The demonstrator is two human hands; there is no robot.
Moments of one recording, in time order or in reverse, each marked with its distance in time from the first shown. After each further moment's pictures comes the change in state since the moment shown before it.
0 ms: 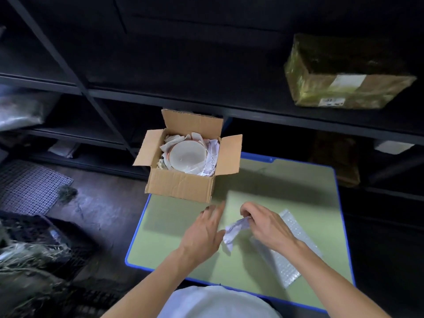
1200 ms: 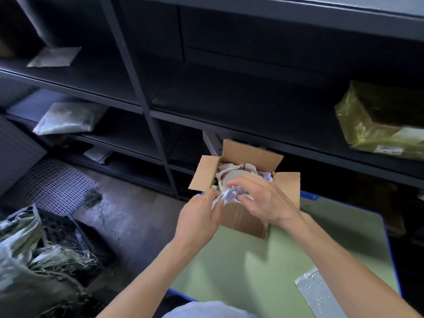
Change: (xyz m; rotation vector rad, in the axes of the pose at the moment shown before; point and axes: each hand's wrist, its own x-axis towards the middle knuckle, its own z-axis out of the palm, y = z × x) left_hand -0.020 -0.070 -0.162 -0.129 0.468 -0.202; right_hand 0.140 -0.169 -0.065 -0.047 0.134 -0.374
